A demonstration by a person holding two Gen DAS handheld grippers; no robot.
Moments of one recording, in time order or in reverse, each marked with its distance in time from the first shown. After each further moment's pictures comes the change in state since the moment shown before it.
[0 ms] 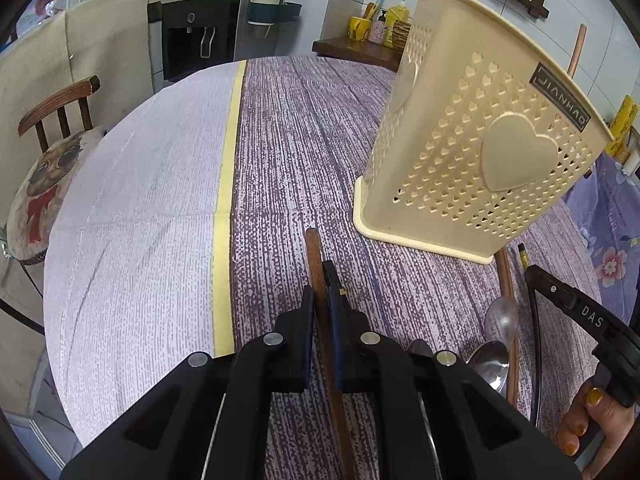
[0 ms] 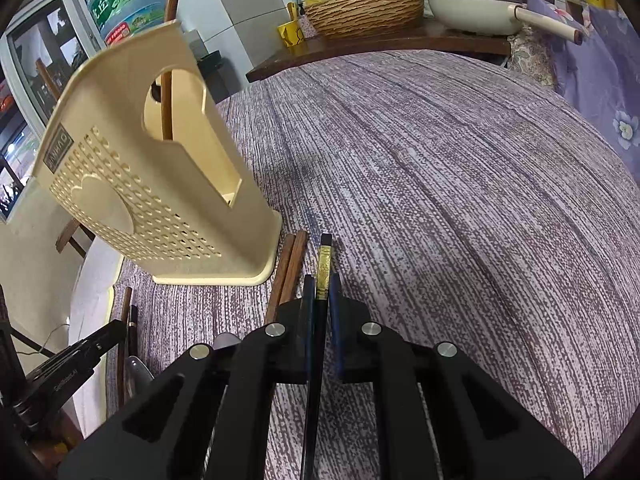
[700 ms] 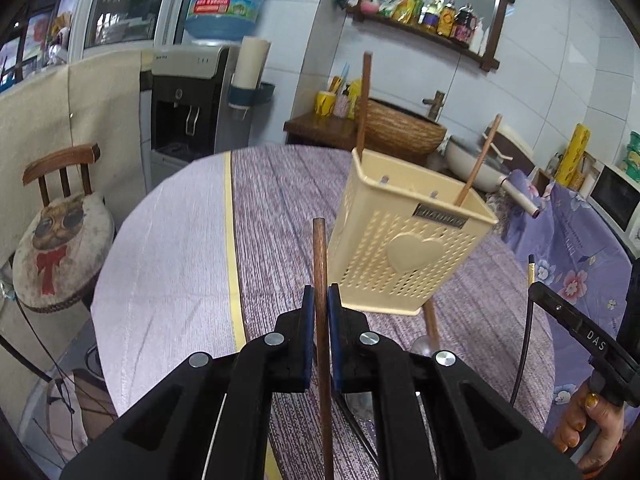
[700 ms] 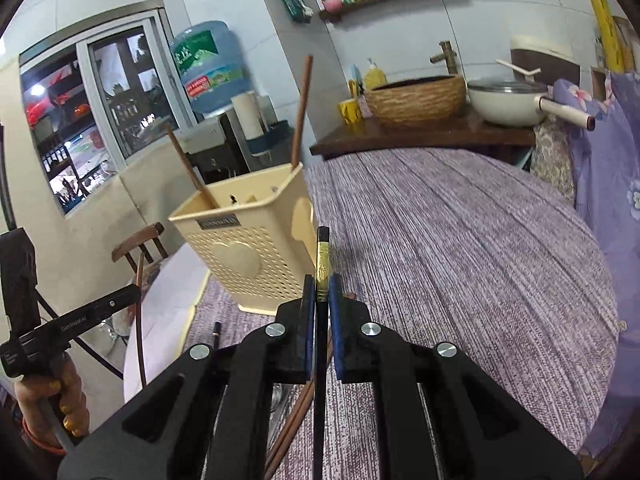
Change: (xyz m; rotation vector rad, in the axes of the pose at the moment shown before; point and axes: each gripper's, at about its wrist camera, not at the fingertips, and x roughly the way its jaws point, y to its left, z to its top) left arm -0.106 -0.008 0.011 0.055 -0.252 -0.113; right arm -0.123 0.019 -0.002 -0.150 -0.252 0.171
